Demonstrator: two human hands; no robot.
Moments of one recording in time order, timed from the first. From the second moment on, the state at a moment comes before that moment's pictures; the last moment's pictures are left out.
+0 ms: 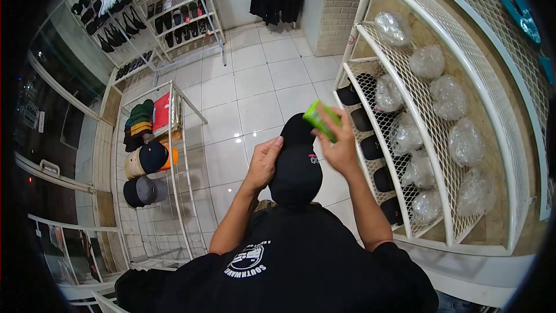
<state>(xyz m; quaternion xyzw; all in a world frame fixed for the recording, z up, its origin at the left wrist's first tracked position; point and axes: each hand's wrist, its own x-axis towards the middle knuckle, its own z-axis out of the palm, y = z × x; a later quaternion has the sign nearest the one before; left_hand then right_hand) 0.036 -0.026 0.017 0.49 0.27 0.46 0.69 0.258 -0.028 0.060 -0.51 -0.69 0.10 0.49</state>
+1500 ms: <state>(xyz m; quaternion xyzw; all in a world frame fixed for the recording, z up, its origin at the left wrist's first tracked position) 0.026 -0.032 -0.011 0.35 0.25 0.49 0.75 0.255 -0.046 0.034 -0.41 -0.77 0.19 0.45</state>
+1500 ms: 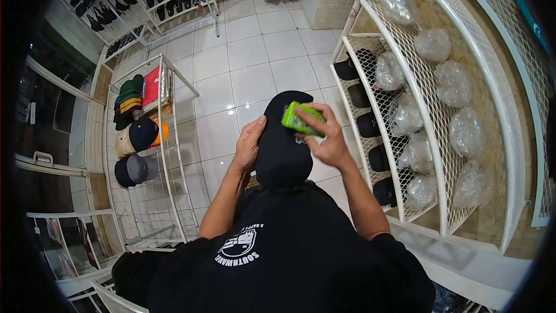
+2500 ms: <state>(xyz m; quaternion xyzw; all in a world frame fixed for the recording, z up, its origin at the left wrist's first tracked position) 0.035 -0.037 0.008 0.40 0.32 0.50 0.70 0.250 -0.024 0.037 -0.50 -0.70 0.19 0.47</state>
